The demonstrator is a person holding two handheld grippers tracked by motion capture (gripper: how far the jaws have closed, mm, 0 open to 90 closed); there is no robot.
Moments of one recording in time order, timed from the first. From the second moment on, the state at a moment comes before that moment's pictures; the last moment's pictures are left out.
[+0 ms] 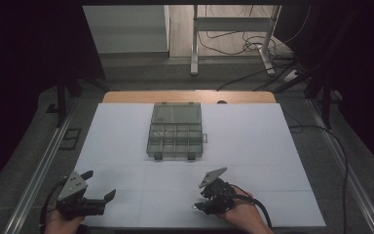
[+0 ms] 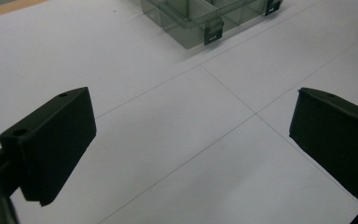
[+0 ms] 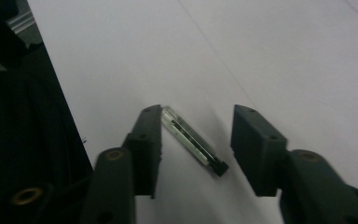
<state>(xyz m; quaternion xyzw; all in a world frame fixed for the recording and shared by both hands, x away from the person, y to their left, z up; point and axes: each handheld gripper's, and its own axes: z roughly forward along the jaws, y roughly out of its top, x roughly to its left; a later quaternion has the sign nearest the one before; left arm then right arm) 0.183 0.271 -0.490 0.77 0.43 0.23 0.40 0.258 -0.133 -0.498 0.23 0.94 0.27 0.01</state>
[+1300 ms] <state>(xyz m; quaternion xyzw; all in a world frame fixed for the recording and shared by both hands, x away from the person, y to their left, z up) 0.183 0.270 -0.490 0.78 0.43 0.23 0.40 0.268 -0.138 -0.488 0.23 0.92 0.31 0.02</state>
